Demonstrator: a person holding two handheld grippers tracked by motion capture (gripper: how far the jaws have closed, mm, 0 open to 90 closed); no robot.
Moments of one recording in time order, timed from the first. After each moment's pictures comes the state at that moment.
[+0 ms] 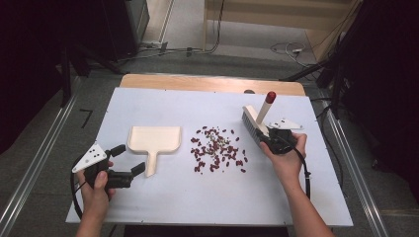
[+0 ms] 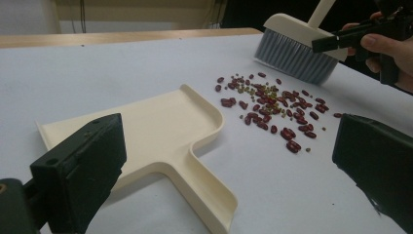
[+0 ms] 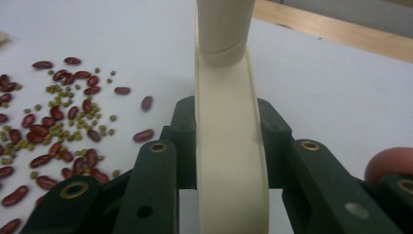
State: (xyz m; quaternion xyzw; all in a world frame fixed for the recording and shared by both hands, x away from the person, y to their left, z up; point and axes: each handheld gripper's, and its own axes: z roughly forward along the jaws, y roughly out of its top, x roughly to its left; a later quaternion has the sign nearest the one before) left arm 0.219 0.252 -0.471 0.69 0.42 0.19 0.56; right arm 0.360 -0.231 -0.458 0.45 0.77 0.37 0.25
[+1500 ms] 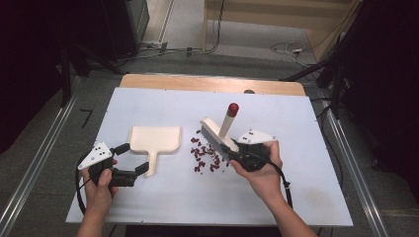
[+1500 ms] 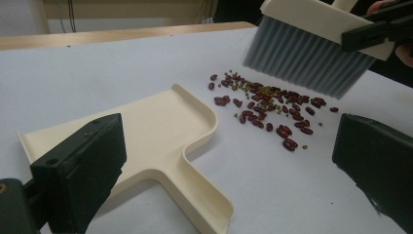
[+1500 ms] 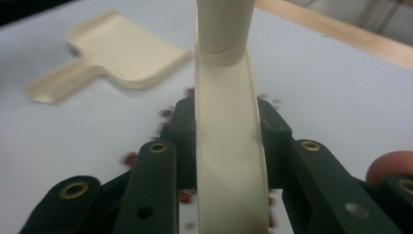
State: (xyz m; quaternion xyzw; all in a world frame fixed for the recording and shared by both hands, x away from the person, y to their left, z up) left arm 0.226 0.246 -0.470 0.70 0.41 0.19 0.55; right arm 0.290 -0.147 -0.422 0.33 0.82 0.43 0.17
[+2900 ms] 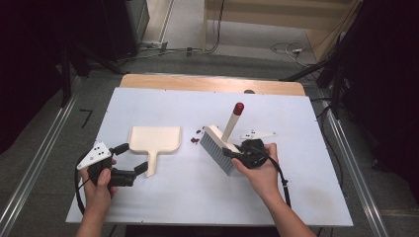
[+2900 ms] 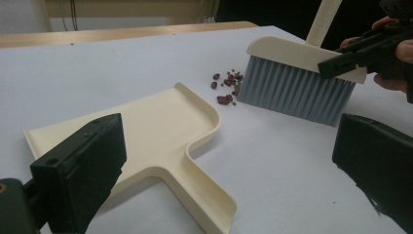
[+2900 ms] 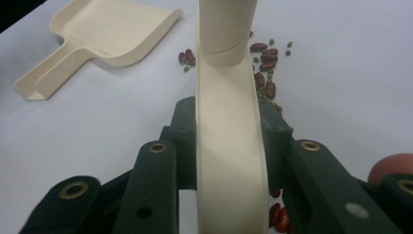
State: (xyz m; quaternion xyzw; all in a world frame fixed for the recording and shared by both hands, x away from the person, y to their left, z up) left arm 0.227 0.249 -0.472 0.70 0.41 0.19 0.55; right arm 0.318 -0.161 -0.459 0.41 0.81 0.41 0.08
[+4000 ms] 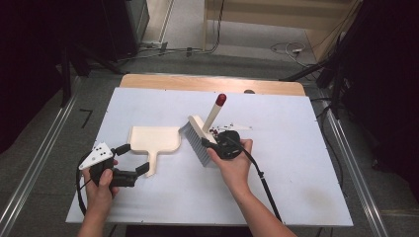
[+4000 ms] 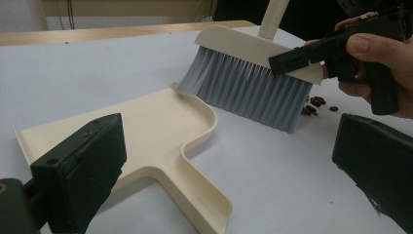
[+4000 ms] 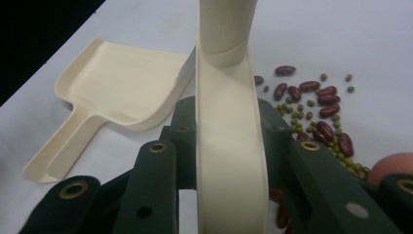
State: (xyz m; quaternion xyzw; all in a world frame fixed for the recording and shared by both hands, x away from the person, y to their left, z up) left arm 0.227 0.245 -0.473 0.70 0.41 0.18 0.55; right arm 0.336 -0.095 -0.467 0.47 0.76 0.44 0.07
